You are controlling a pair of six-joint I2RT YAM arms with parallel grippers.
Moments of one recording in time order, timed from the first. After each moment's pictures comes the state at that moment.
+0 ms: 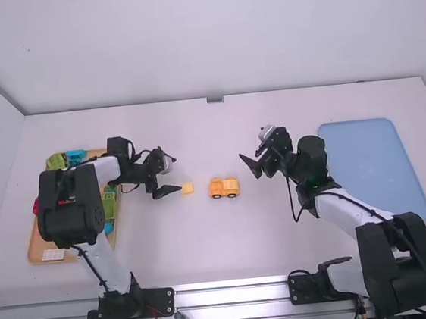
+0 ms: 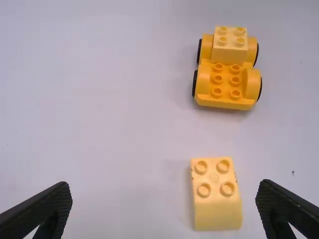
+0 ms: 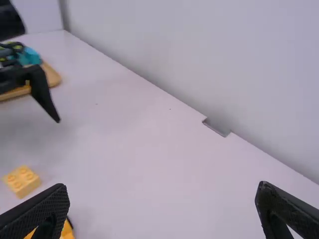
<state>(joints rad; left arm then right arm) 0.13 1.95 1.03 -0.42 1.01 1.43 0.19 1.40 0.50 0.62 -0.59 -0.33</state>
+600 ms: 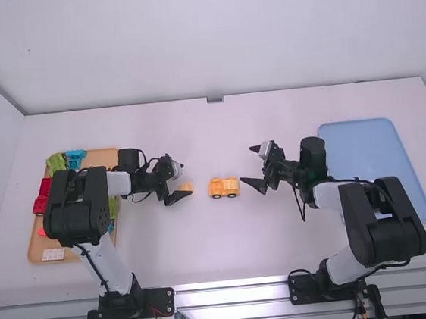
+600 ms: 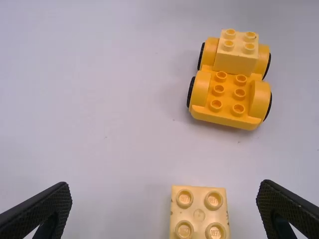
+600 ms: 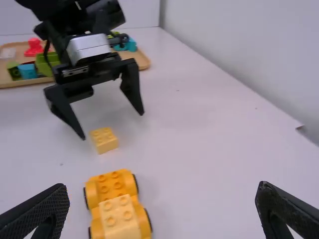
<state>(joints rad) 0.06 1.95 0.83 0.00 0.99 1.12 0.10 1.65 0.51 0.68 -1.04 -0.49</state>
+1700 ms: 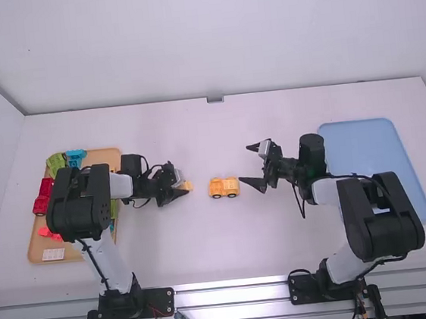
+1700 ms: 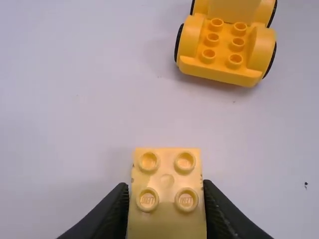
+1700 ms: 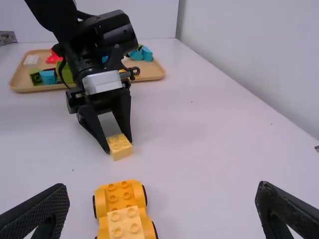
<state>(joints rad) 0.06 1.99 0.80 0.01 0.91 1.18 0.10 1.68 0.54 0.69 -1.11 -0.50</state>
